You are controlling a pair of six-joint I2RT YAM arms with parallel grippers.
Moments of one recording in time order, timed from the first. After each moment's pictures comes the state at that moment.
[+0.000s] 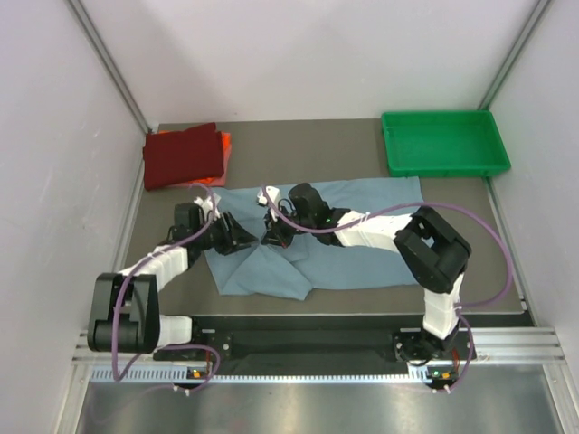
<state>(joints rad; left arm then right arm) -0.03 1.32 0.51 0.05 0.74 -0.61 0.86 1.89 1.16 0.19 -0.51 -0.02</state>
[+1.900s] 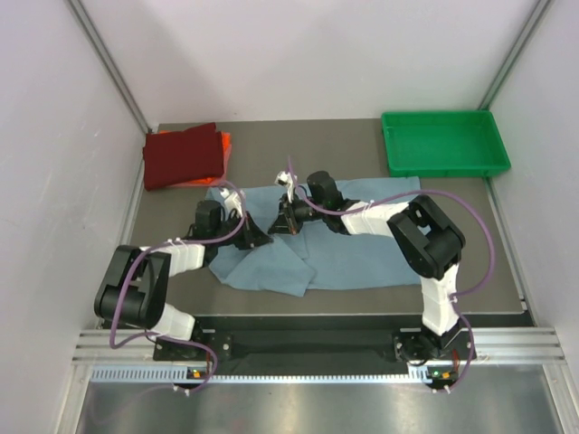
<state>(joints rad) -0.21 1.48 0.49 0.39 0.73 -0.50 0.71 1.99 1.16 0.37 -0.77 0.27</state>
